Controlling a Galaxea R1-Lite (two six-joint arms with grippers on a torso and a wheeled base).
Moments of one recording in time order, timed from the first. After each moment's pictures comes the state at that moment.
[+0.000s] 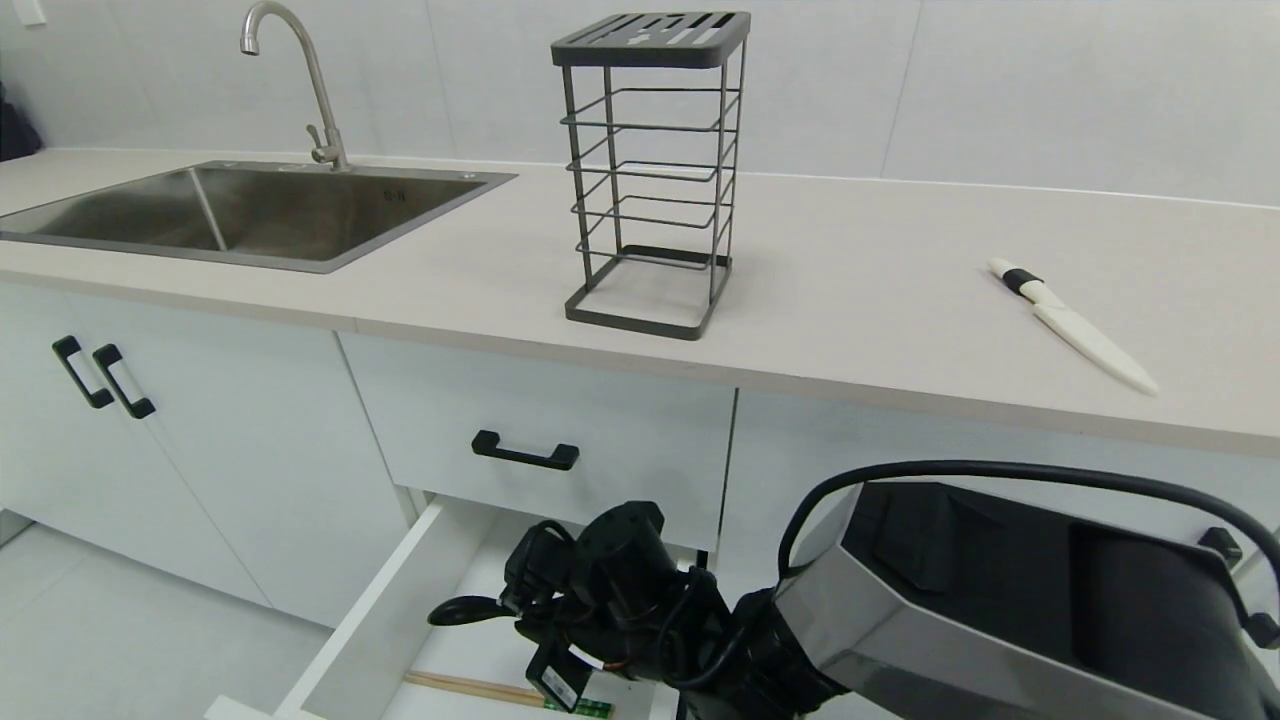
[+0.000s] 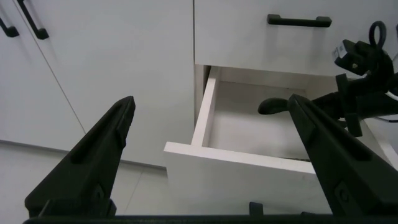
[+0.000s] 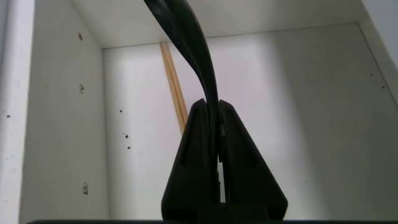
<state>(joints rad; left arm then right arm) 0.00 0.00 0.00 0.00 -0.07 0.01 0.98 2.50 -1.20 -0.71 0.14 -0.16</state>
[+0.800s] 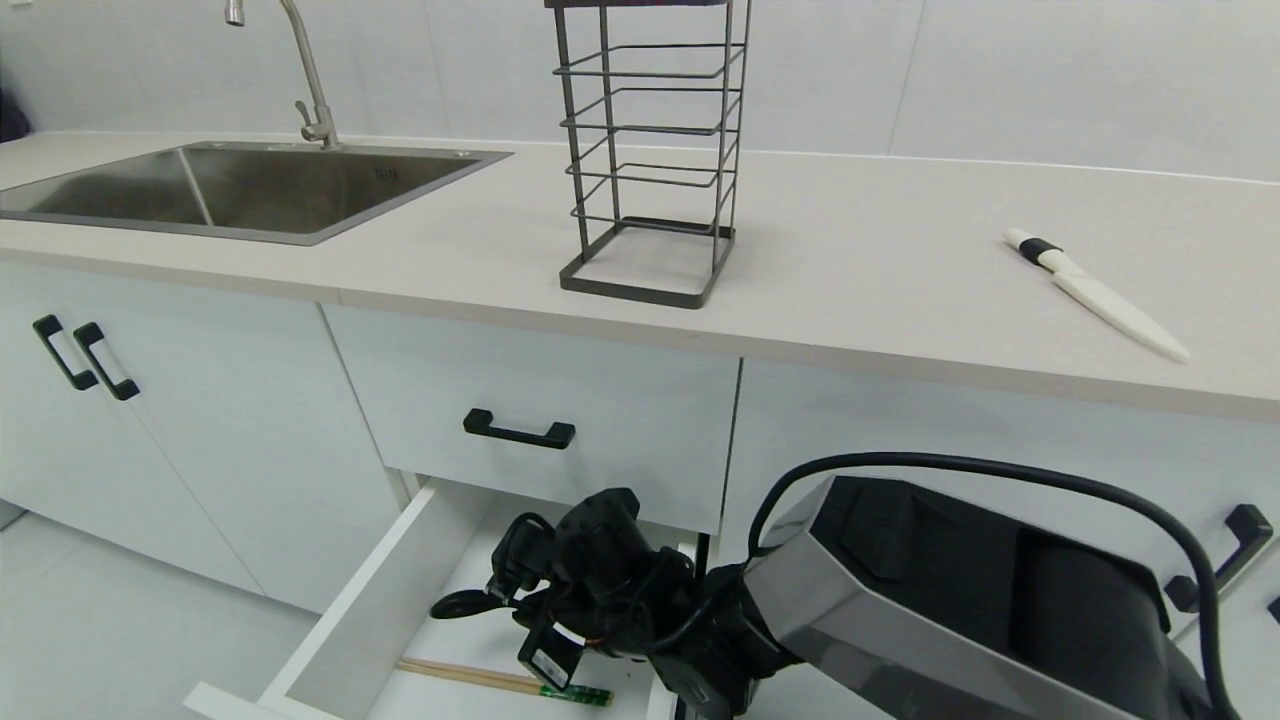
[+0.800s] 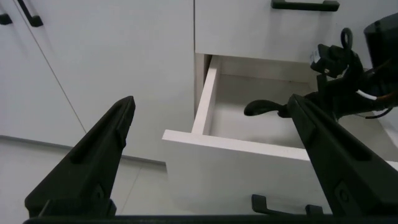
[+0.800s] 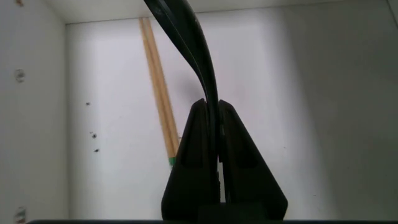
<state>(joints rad) 0.00 0.00 0.00 0.00 -0.07 0.01 0.97 2.57 -1.39 -0.54 0.14 -0.21</state>
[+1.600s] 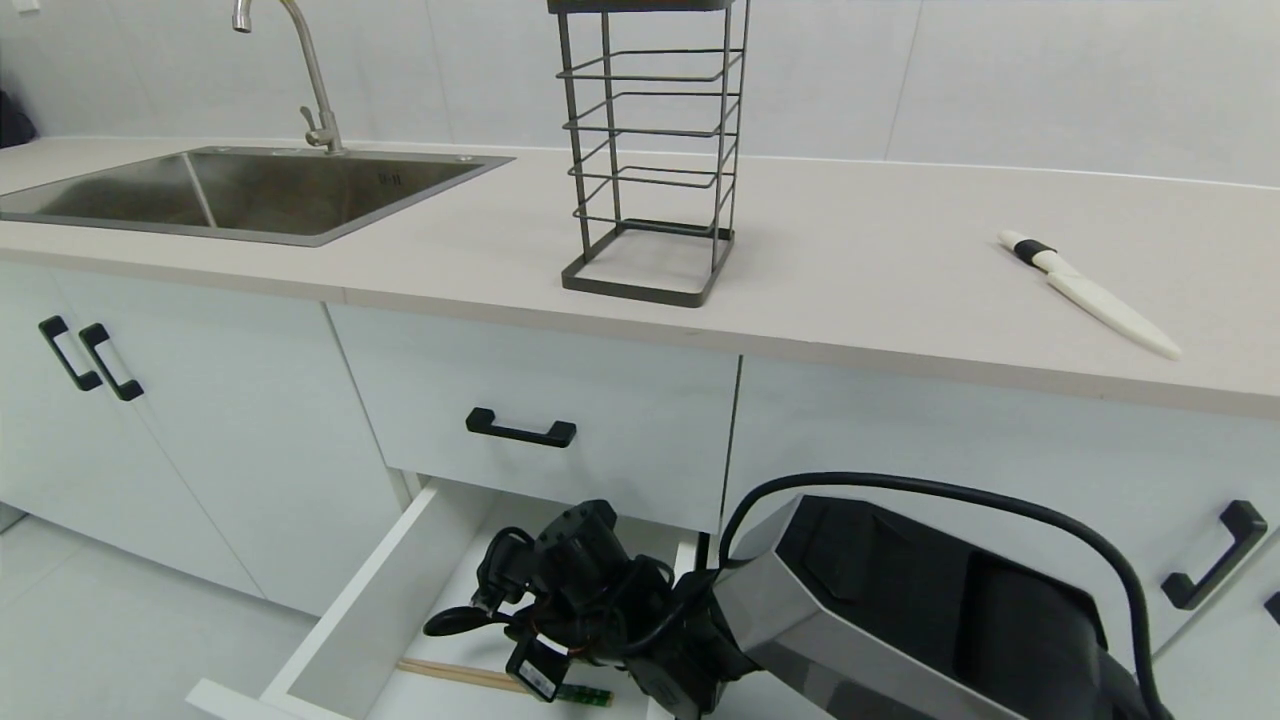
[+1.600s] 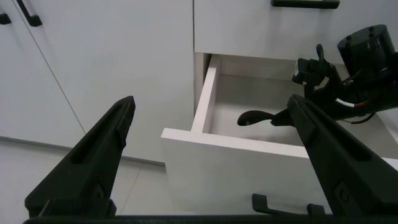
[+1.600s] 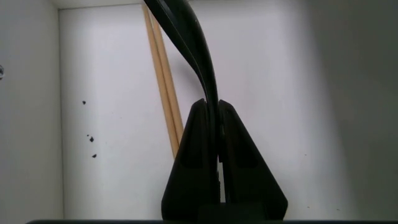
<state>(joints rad) 0.00 0.00 0.00 0.00 -0.07 0.01 0.98 2.66 -1.50 -0.44 0.14 -0.20</state>
